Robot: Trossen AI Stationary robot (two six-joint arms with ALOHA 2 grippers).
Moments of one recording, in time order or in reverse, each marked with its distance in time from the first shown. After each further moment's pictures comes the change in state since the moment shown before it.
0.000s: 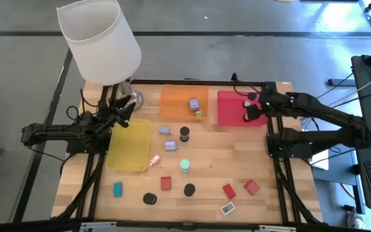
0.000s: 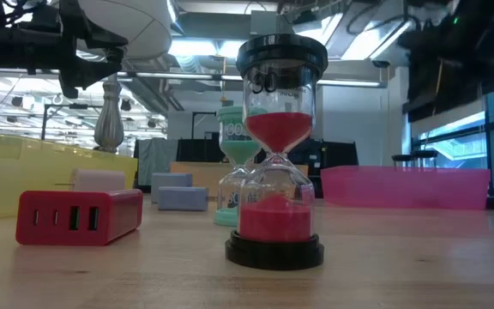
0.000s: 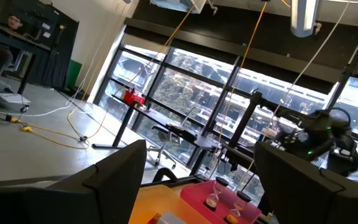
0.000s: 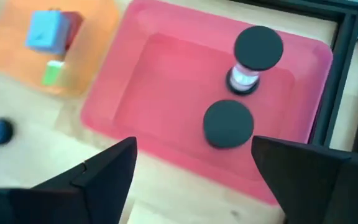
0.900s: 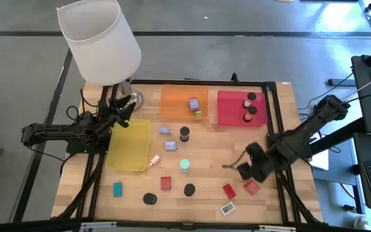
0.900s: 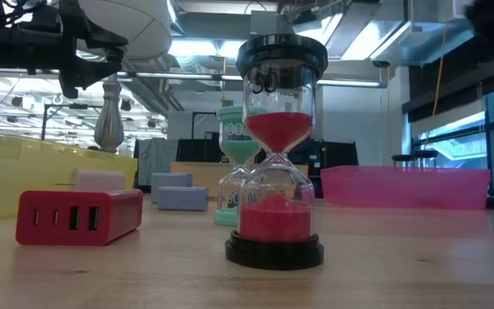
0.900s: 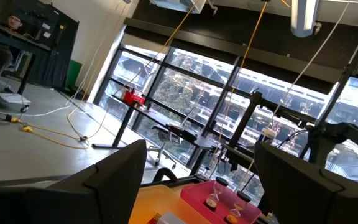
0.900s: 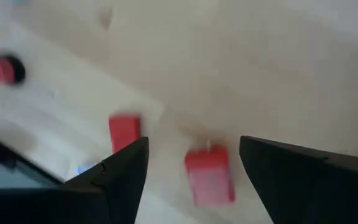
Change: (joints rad) left arm 0.000 0.000 0.000 0.000 0.000 0.000; right arm 1.054 0.412 0.022 0.141 -0.190 0.987
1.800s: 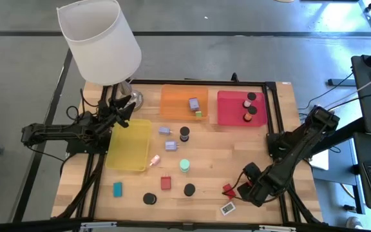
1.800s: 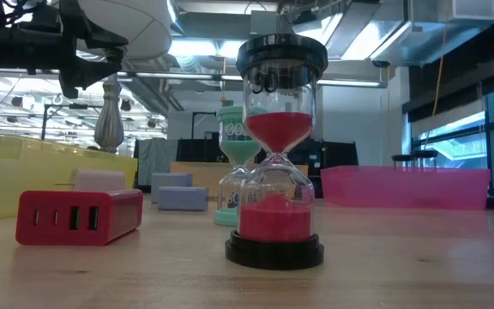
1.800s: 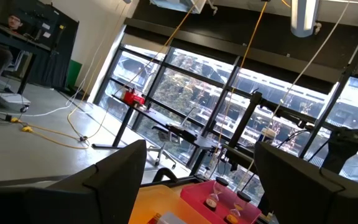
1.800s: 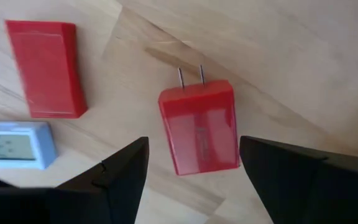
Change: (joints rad) left arm 0.000 0.000 0.000 0.000 0.000 0.000; right arm 0.168 0.310 -0.001 0.138 -0.129 0.099
